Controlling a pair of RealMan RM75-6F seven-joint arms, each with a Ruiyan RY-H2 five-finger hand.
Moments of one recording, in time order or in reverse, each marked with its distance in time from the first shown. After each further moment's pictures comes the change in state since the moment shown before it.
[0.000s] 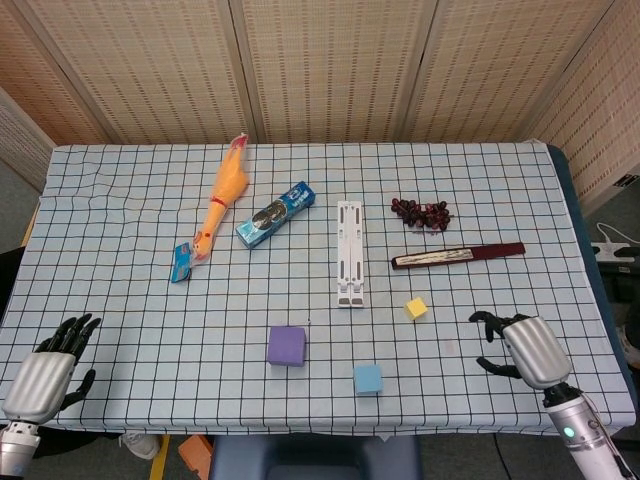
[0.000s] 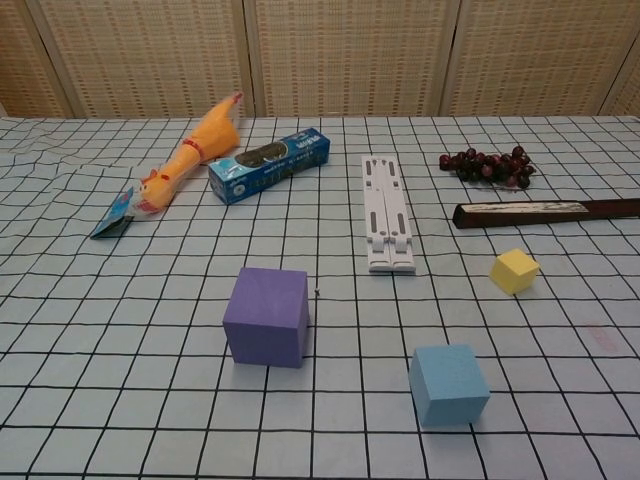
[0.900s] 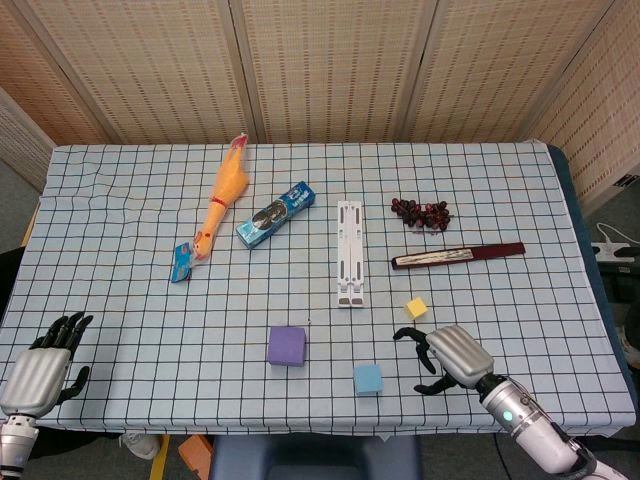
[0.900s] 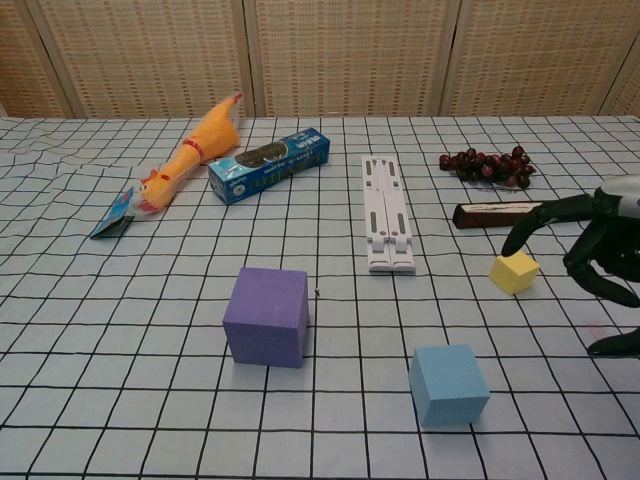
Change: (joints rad) left arm -0.016 -0.008 -0.030 -0.003 -0.105 -0.049 0.070; right arm 0.221 0.090 0.001 -0.362 0.216 -0.434 -0.001
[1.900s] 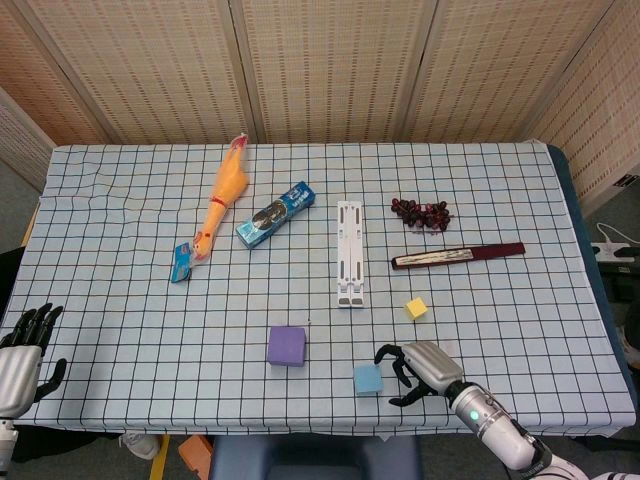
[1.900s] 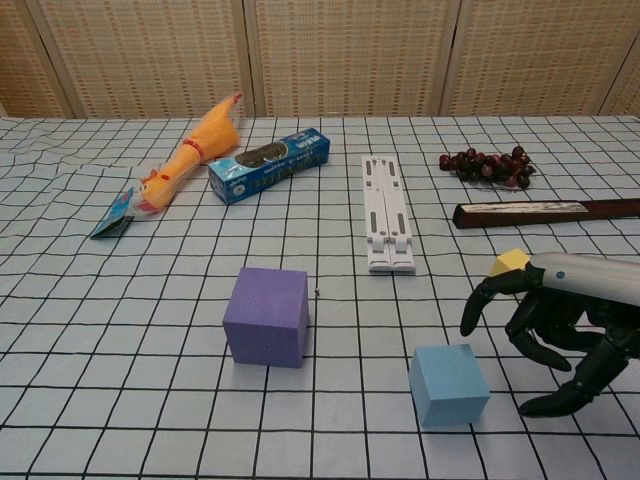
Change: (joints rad) left arm 0.048 0.010 -0.031 0.006 0.005 0.113 -0.053; right arm 0.037 -0.192 -0.016 0.093 0.131 -0.075 0.021
